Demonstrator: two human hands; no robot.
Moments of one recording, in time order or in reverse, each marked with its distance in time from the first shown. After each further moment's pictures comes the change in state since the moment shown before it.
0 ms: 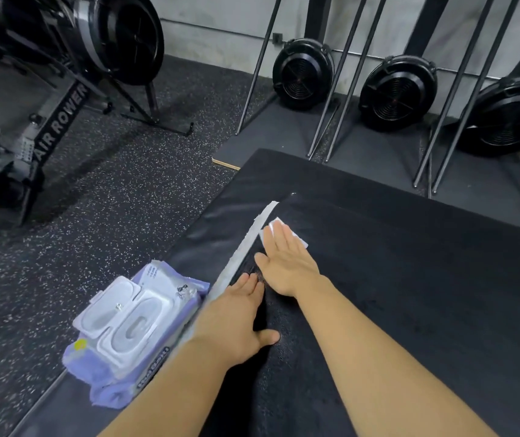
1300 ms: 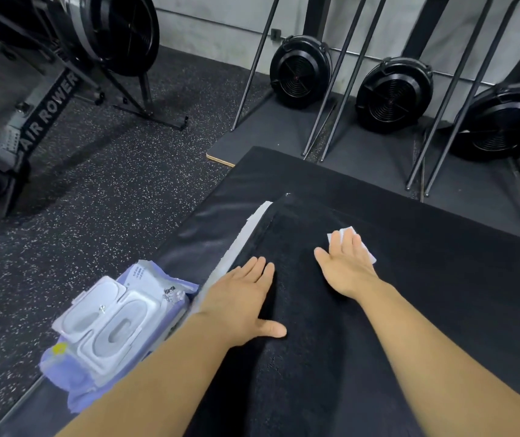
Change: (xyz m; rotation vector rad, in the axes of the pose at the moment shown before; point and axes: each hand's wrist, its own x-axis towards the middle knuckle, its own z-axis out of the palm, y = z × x) left_hand 0.029 0.009 -0.022 0.179 -0.098 0.098; right_hand -0.017 0.086 -0.024 0.040 0.043 0.335
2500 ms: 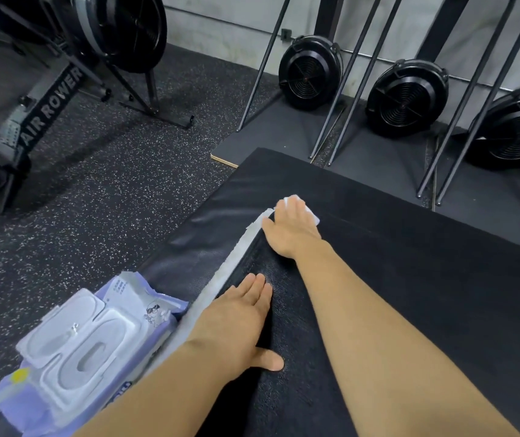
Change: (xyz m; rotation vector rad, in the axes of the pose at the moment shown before) left_hand 0.015 0.003 0.005 0.005 -0.132 -0.048; right_hand 0.082 -0.092 0.000 -0.037 0.120 -0.216
